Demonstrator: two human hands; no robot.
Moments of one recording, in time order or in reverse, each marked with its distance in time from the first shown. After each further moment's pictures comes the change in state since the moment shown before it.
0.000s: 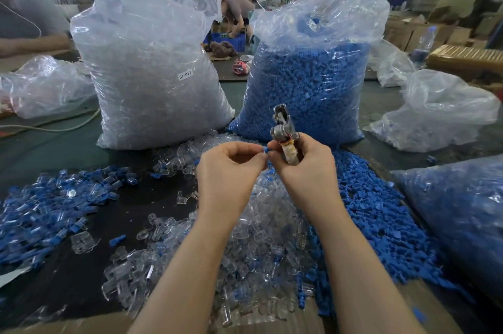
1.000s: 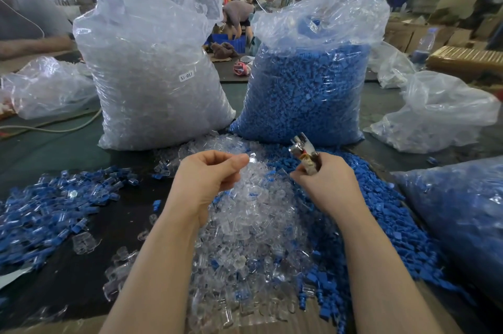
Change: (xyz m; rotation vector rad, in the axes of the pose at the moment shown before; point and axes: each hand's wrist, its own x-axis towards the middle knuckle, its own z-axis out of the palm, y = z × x) left_hand 0.019 -0.013 -0.036 -0.163 -0.151 -0.301; right_hand 0.008 0.025 -0.026 -0.468 -0.129 0.307
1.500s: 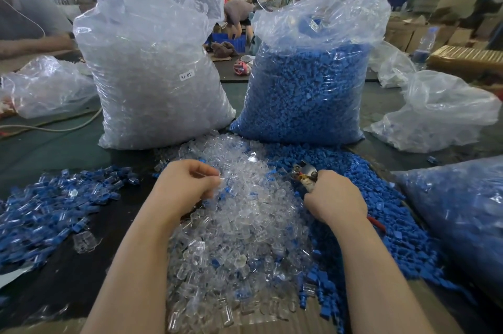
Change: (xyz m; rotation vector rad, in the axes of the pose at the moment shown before) left_hand 0.010 -0.010 -0.039 0.548 0.048 -0.005; right_hand -0.003 0.009 0.007 -0.409 -0.134 0.189
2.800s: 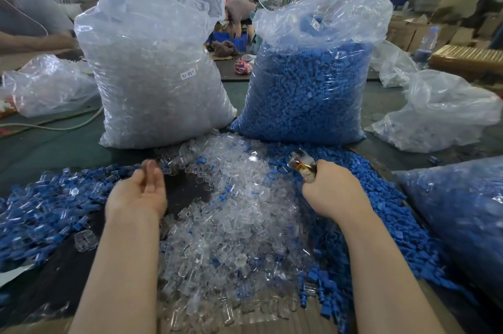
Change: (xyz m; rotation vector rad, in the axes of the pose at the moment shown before) left_hand 0.005 -0.012 -0.028 -1.632 0.530 -0.454; right_hand 0.003 0.002 -0.007 0.068 0.032 -0.180
